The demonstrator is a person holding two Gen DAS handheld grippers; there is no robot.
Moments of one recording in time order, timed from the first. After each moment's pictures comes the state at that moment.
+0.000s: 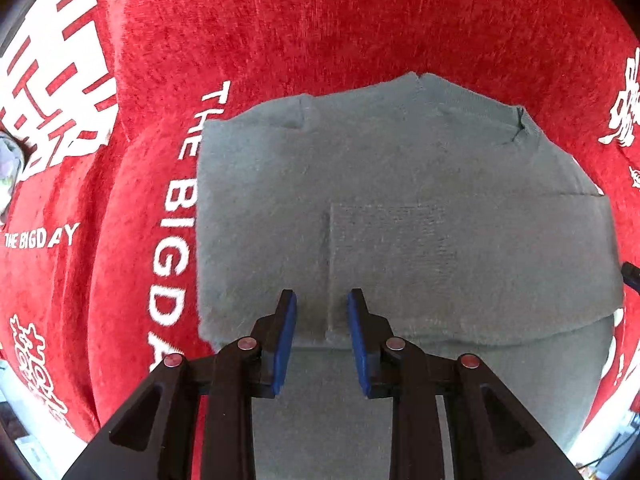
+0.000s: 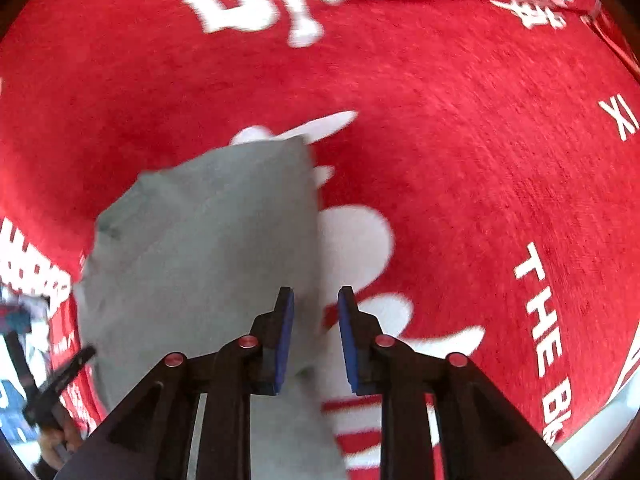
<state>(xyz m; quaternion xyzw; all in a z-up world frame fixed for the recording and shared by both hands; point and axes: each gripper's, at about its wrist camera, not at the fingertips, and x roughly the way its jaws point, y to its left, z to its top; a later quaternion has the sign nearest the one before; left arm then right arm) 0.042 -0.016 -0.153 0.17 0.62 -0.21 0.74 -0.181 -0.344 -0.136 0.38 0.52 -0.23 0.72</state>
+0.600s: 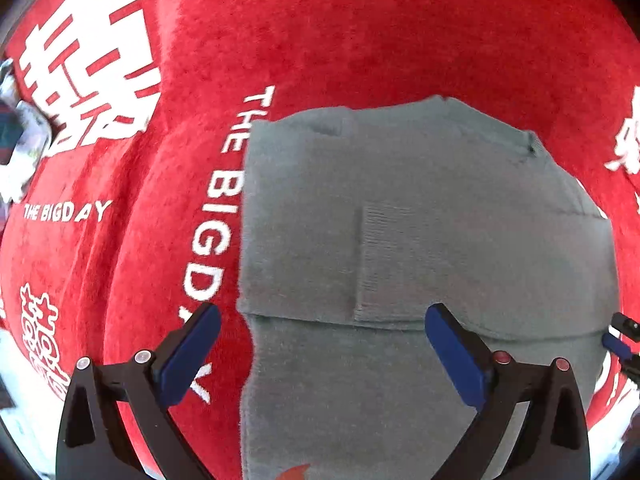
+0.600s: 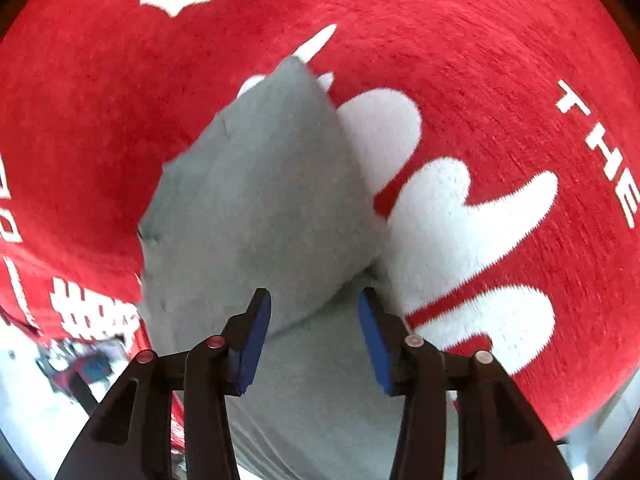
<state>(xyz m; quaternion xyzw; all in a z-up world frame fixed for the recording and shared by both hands) 0.037 0.002 -0.135 0.15 0.61 -0.16 0.76 -0.194 -0.319 -0.178 0.58 0.46 -0.22 0.64</state>
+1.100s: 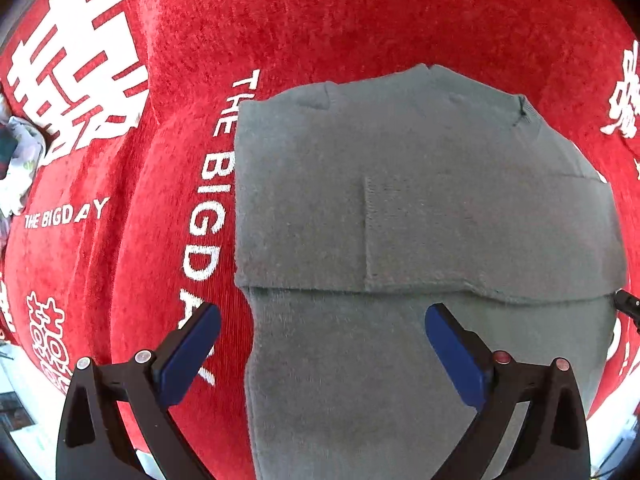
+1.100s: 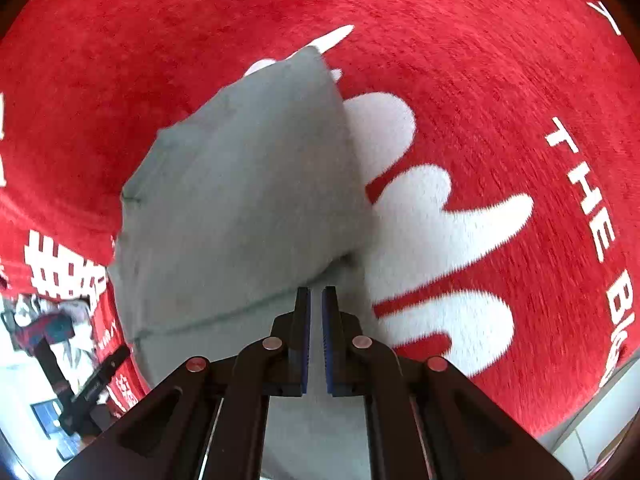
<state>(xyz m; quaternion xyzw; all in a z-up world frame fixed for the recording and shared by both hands) 0.023 0.003 -0.141 0.19 0.62 -0.18 0.74 -0.203 -0.312 -0.157 0.49 0.53 -0.20 0.67</state>
